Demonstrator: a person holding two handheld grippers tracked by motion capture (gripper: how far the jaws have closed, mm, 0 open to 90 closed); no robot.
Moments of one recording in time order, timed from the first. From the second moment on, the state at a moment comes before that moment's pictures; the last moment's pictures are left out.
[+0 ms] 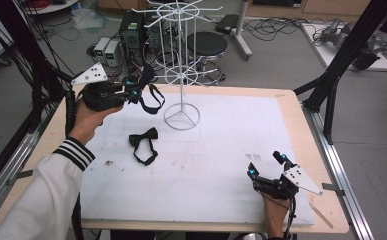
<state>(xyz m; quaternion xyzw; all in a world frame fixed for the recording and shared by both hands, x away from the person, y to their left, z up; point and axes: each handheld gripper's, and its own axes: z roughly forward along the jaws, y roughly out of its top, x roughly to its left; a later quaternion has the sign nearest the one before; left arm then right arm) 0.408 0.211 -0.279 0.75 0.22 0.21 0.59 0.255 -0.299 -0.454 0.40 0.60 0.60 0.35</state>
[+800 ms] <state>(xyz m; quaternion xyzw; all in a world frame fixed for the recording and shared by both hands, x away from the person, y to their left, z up) 0.427 0.183 -0.271 0.75 0.21 0.21 0.59 0.254 -0.299 -0.454 0.40 0.60 0.61 0.34</state>
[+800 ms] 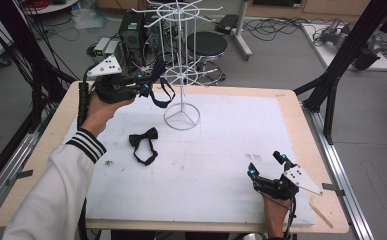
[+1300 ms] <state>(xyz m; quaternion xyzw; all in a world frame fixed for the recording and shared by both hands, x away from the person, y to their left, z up) 0.442 0.173 -0.266 0.77 0.23 0.21 0.56 0.254 -0.300 -0.454 0.40 0.60 0.61 0.34</state>
